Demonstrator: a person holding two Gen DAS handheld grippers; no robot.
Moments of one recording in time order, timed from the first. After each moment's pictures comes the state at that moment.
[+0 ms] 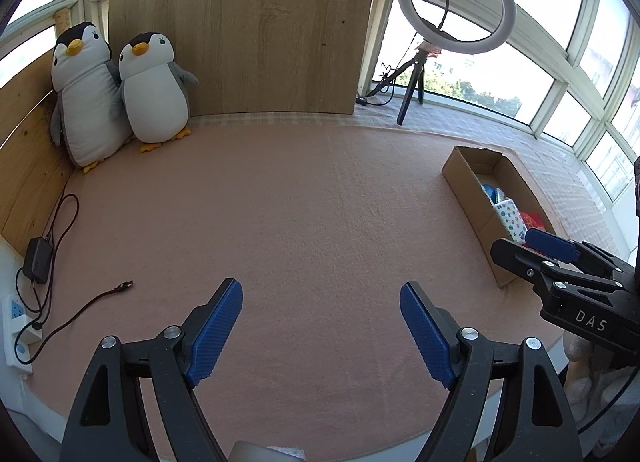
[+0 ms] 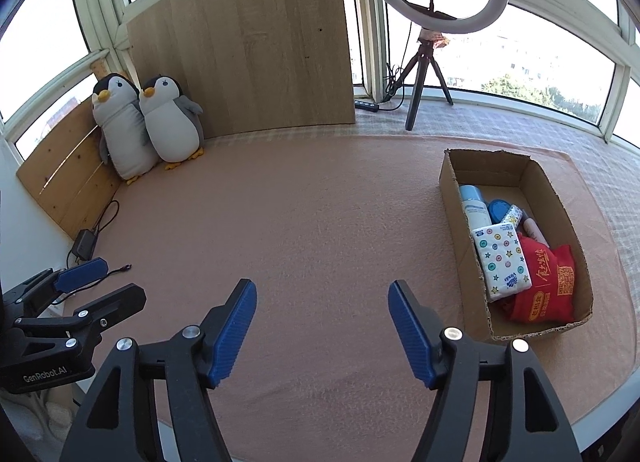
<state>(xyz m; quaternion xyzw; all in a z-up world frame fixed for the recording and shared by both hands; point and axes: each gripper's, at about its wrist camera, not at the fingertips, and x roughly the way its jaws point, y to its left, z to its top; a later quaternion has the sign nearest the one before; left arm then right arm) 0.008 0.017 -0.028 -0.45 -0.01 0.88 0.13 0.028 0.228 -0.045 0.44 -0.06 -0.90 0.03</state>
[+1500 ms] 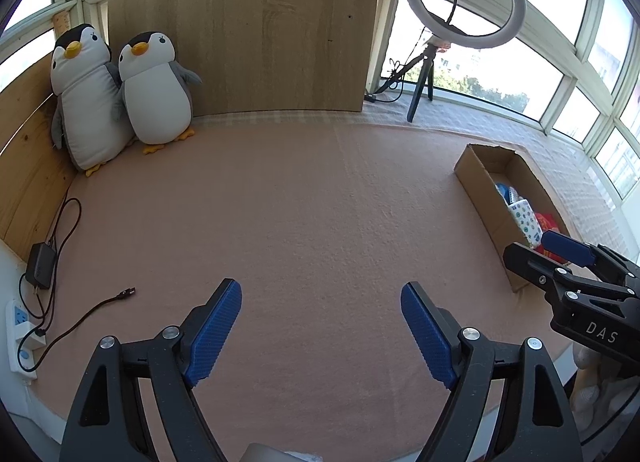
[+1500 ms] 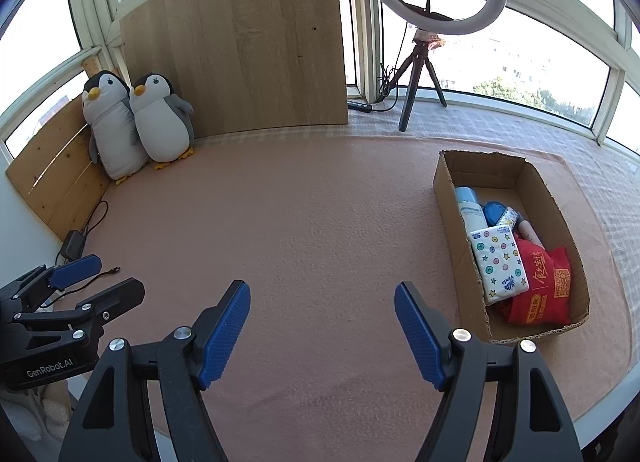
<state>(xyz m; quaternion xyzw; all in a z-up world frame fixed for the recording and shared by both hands) -0.010 0.024 -0.038 -0.46 0.00 0.88 0.12 0.021 0.230 -0.052 0.44 -0.05 -0.90 0.01</state>
